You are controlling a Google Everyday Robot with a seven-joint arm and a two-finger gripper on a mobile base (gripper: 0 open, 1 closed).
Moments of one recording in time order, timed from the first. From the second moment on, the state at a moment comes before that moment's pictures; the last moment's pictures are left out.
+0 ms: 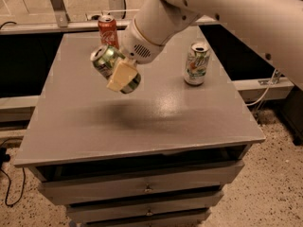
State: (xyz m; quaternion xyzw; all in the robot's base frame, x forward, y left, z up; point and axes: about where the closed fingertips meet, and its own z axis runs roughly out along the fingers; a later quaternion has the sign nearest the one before) arm 0.554 0.067 0.923 -0.64 0.70 0.17 0.28
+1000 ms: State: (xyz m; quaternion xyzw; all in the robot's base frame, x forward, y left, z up) arm 0.539 0.062 0.867 -0.72 0.68 0.06 0.08
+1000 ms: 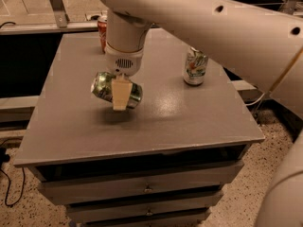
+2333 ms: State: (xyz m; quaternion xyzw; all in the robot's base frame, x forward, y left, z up) arm 0.531 0.078 0.866 -0.74 0.67 0.06 0.07
